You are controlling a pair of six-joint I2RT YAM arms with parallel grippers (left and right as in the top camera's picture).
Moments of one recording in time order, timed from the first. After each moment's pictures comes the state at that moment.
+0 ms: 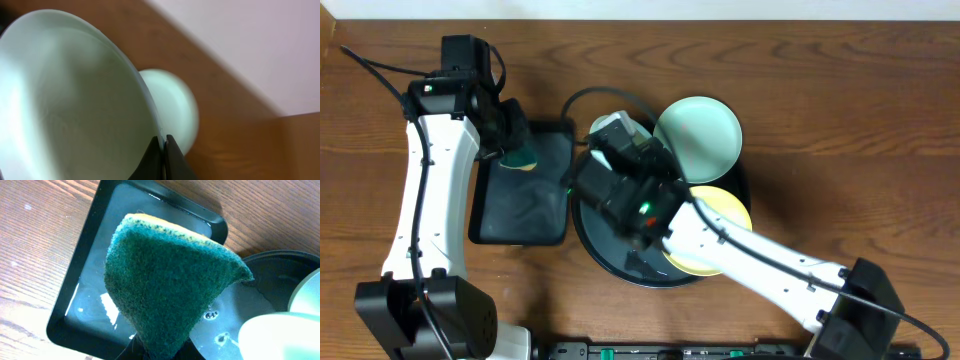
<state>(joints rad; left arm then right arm) 0.06 1.65 1.56 -1.18 0.02 -0.35 1.01 1.79 1.53 -0.78 0.88 0.20</state>
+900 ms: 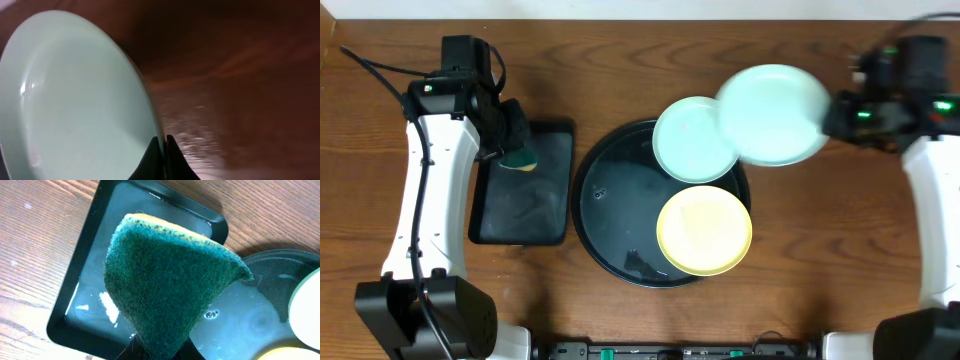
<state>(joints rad) 0.06 1.65 1.56 -1.18 0.02 -0.35 -0.14 1.56 1.52 -1.04 -0.25 0.23</state>
